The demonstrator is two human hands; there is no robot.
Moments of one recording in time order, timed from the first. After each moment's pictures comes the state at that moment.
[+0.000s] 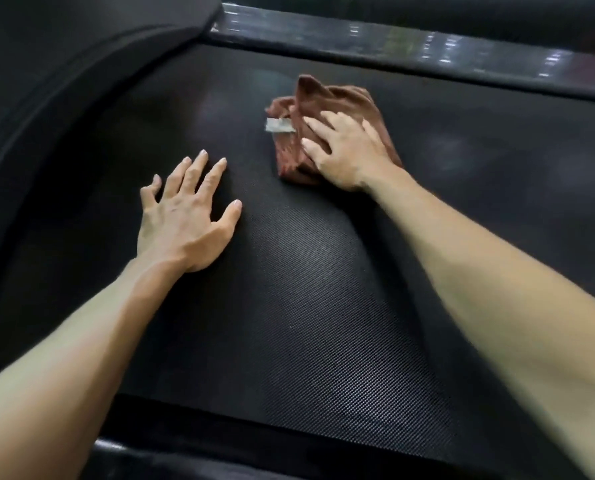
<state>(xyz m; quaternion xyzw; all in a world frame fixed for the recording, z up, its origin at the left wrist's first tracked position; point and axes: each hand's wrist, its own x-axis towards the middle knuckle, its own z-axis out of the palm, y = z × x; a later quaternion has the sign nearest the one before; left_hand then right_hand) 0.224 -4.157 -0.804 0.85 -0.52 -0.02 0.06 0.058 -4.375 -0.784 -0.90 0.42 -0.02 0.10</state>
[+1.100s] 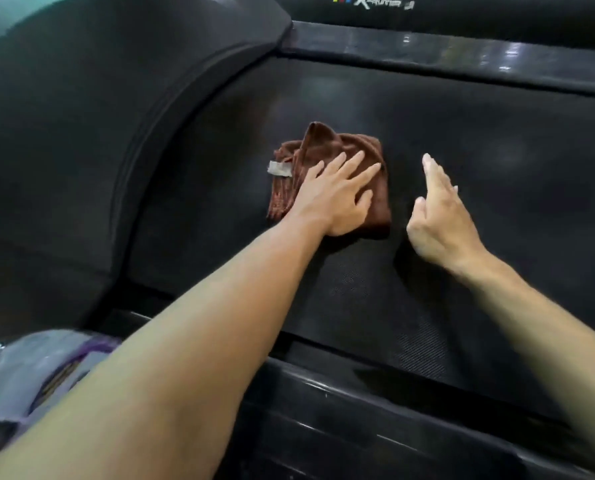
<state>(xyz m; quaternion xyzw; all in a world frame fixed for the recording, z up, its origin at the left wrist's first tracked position) 0.142 -4.197 -0.776 0.75 -0.66 -0.07 0.06 -0.041 -4.236 -0.767 -0.81 0.48 -0.19 0.28</state>
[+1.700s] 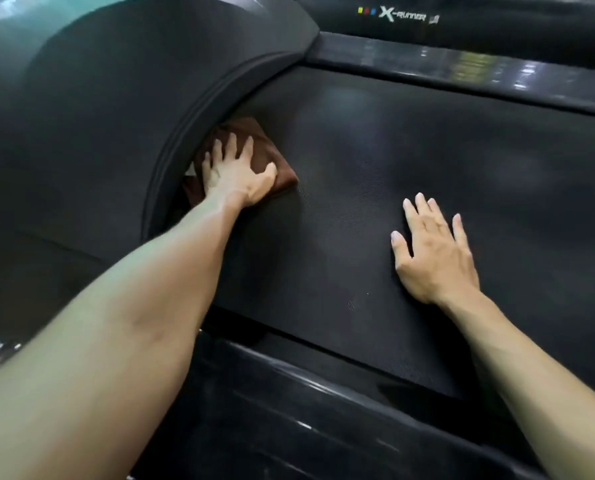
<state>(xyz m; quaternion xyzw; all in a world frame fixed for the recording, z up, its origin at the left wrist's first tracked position) 0.302 -4.145 -0.770 0.92 -0.38 -0.09 0.02 -0.021 -4.214 -0.801 -0.88 0.47 -0.04 0.11</state>
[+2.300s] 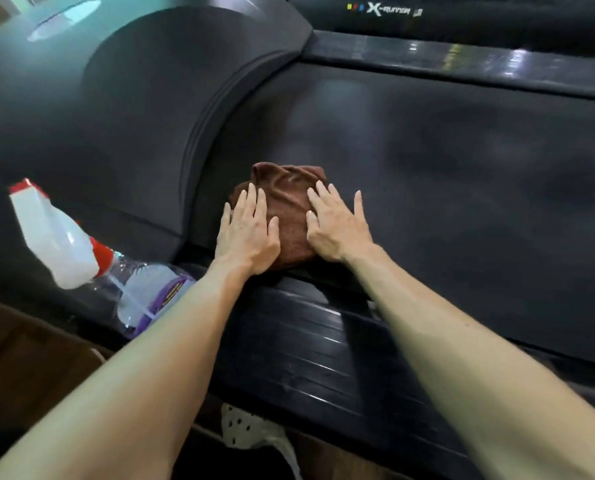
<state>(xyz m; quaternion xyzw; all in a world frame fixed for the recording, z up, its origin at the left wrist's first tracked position) 0.199 -4.005 -0.773 0.88 -0.46 -0.09 0.06 0.063 -4.116 -0.765 -0.91 0.36 -0.01 0.20</state>
